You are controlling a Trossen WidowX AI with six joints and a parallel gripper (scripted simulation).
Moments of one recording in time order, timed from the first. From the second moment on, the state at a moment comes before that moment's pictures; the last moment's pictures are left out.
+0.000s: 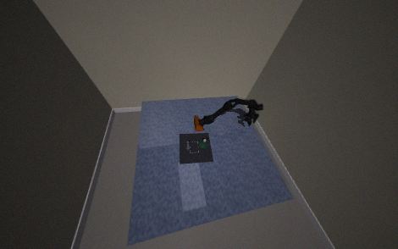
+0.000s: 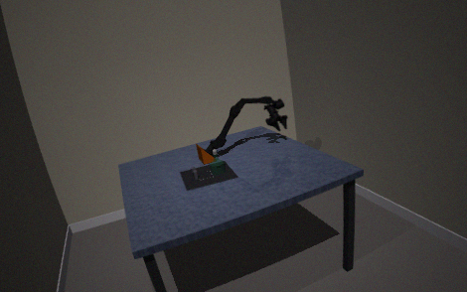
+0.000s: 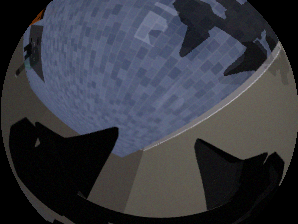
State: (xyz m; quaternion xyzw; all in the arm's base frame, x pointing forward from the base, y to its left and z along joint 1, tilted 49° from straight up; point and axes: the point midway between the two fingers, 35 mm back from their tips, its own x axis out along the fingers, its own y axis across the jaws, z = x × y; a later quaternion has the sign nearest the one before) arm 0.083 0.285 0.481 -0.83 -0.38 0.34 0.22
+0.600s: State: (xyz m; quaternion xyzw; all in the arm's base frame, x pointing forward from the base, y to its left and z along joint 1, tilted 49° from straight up) arm 0.221 0.254 0.375 -0.85 -0.16 0.44 0.24
